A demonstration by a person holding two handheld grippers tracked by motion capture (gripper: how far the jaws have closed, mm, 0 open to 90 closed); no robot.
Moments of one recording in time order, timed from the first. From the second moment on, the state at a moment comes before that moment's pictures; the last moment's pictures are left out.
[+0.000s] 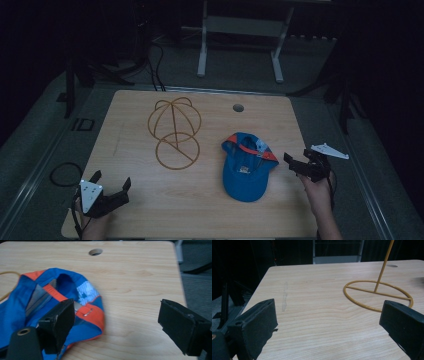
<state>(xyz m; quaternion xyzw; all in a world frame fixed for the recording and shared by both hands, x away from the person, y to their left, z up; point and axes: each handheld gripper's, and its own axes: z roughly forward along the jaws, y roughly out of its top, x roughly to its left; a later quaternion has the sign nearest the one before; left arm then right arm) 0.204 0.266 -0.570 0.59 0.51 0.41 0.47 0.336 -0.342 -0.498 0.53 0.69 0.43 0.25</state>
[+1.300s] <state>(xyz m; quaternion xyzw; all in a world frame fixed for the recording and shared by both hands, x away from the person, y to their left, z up) 0.195 0.243 -0.557 0.64 0.48 0.35 0.49 0.436 -0.259 -0.552 0.48 0.79 0.35 0.16</state>
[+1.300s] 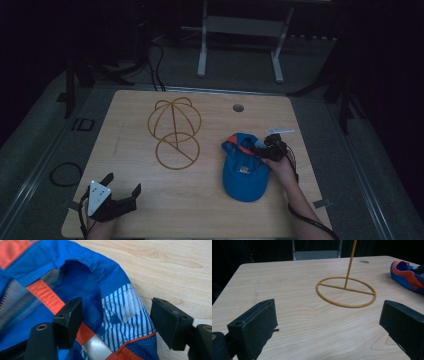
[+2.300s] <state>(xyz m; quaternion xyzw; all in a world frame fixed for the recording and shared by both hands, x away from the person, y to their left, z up) 0.194 0.243 -0.554 0.64 0.49 0.34 0.48 0.422 -0.241 -0.534 0.41 0.82 0.34 0.21</state>
